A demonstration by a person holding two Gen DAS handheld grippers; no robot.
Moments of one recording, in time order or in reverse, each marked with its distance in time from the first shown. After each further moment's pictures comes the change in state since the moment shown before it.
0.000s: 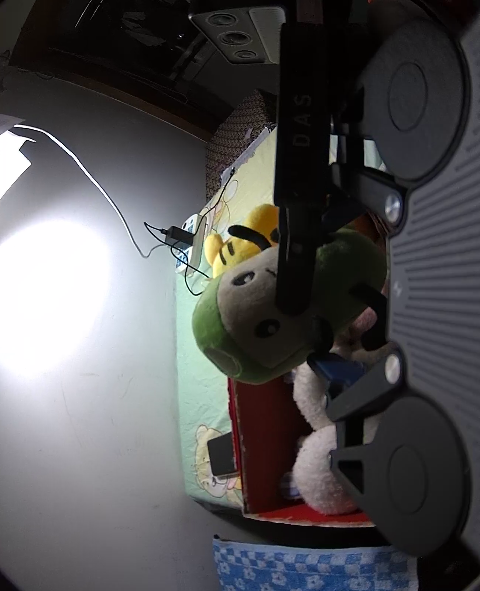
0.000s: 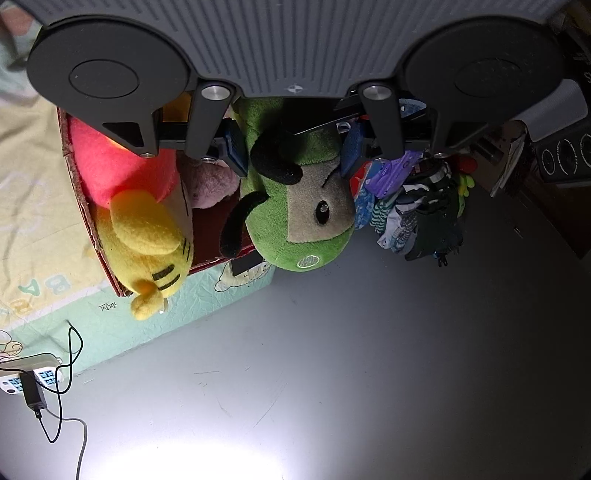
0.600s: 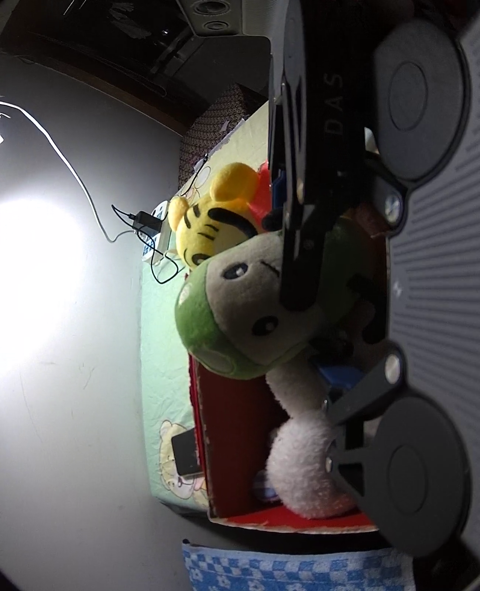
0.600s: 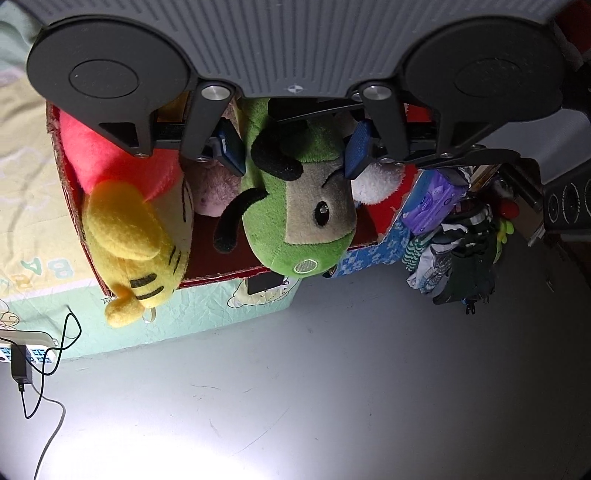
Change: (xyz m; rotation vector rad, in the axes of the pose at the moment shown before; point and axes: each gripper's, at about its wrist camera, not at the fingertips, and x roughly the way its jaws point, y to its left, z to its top) left arm 0.029 0.030 -0.005 -0.028 0.101 -0.009; right arm 0.027 0.011 -0.002 -0.139 0.084 -0.112
